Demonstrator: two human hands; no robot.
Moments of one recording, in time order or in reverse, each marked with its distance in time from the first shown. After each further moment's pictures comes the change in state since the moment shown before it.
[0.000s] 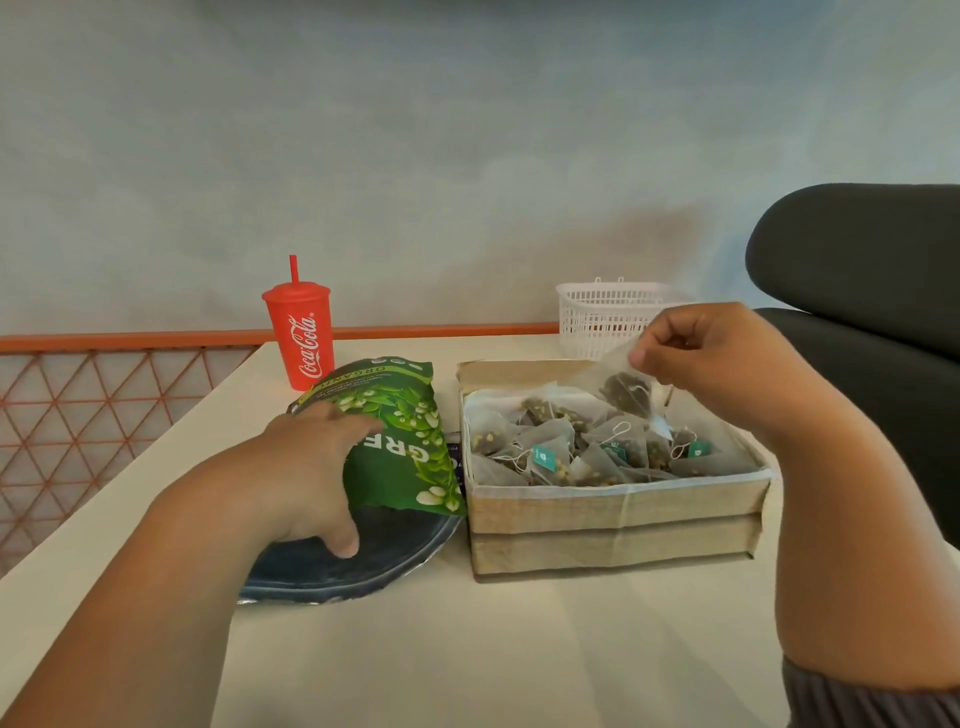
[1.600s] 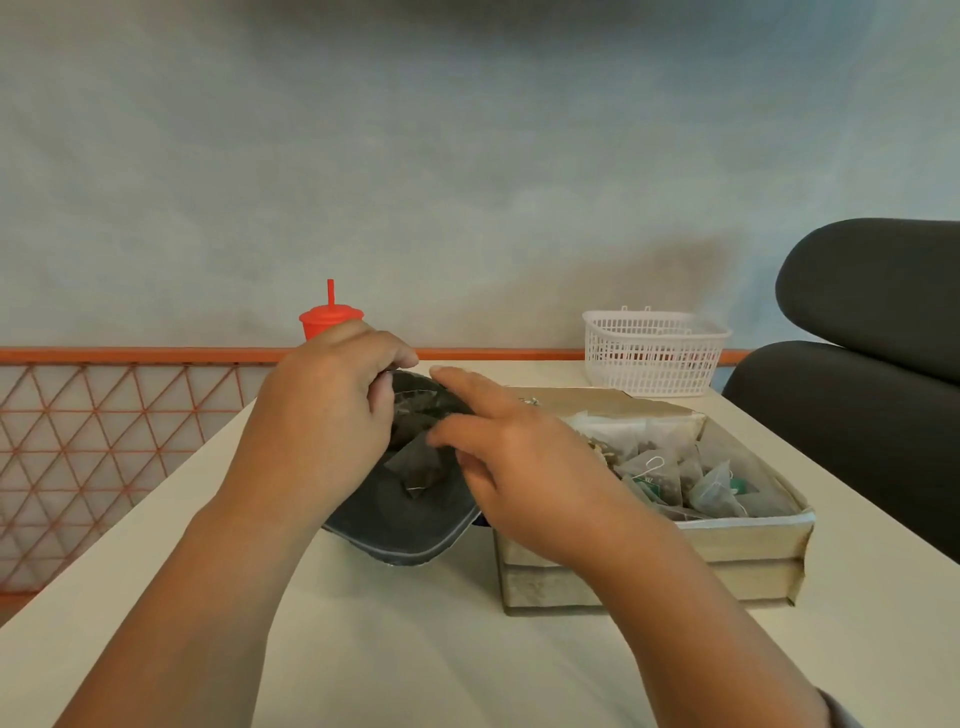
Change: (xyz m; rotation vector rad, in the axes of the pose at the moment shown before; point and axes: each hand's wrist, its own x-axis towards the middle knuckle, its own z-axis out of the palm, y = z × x) left_hand -0.002 -0.001 -0.017 -0.273 1.055 0.365; right_hand -0.025 -0.078 0.102 -0.320 -0.247 -0.570
